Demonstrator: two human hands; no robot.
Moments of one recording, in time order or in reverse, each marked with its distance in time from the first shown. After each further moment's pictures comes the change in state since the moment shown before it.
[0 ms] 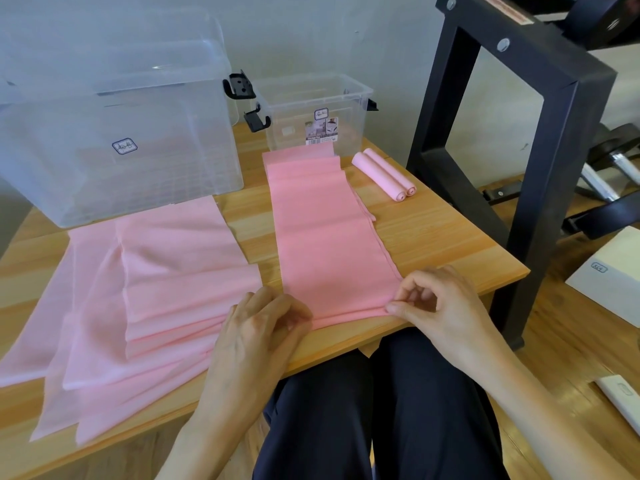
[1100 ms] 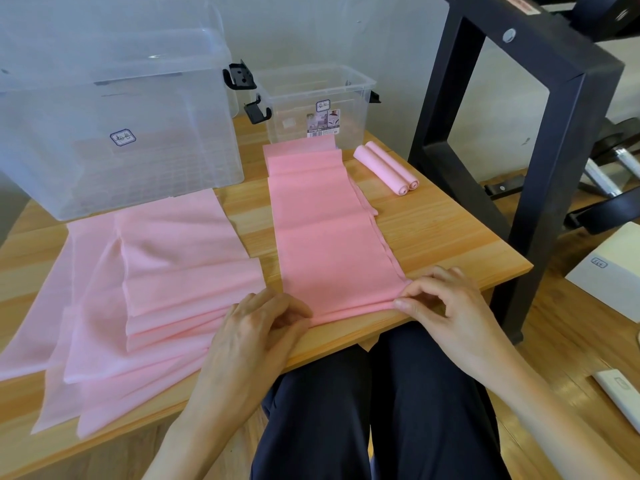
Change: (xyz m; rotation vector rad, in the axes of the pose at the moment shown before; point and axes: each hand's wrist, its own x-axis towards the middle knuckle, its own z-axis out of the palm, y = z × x) left_hand -0.003 -0.006 -0.004 -0.058 -0.048 -0.011; right_hand -0.010 0.009 0.001 0.029 -0.014 0.012
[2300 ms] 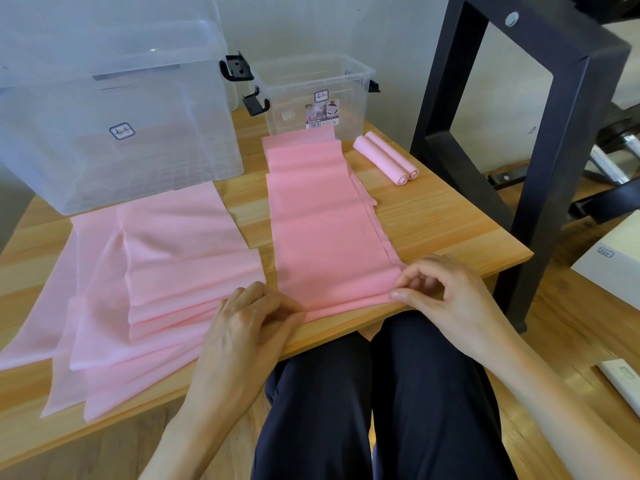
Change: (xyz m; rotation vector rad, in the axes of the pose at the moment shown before) left_hand -0.009 0.002 -0.001 0.065 0.041 -0.030; right_hand 0.004 -0.002 -0.006 0.064 -0.045 -0.023
